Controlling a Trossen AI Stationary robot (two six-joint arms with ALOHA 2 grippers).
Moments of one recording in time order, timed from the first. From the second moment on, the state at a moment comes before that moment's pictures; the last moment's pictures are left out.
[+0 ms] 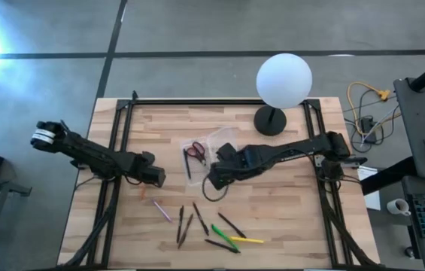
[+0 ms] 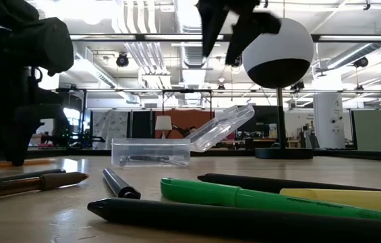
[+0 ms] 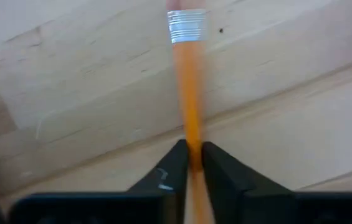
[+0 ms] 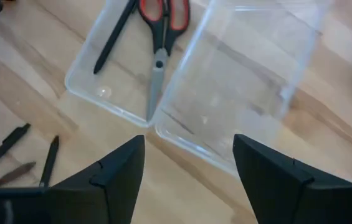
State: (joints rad) left arm -0.19 1.33 0.49 -0.76 -0.18 -1.39; right arm 0.21 1.93 1.84 -1.21 0.41 1.10
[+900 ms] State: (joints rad) left arm -0.15 1.00 0.61 -0.32 -0.42 -1.46; right arm 0.38 1.68 1.80 -1.50 0.79 1.52
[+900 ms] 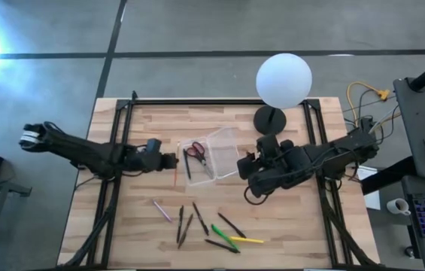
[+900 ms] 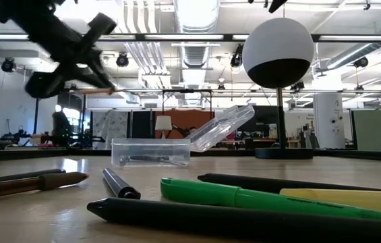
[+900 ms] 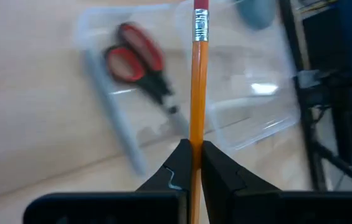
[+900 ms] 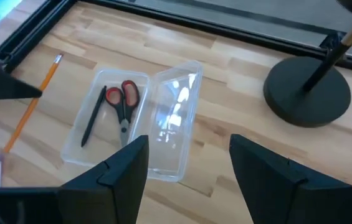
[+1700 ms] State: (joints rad) left arm 0.18 1.58 0.96 -0.36 -0.07 -1.00; right arm 0.44 1.67 1.77 -1.57 0.76 1.68
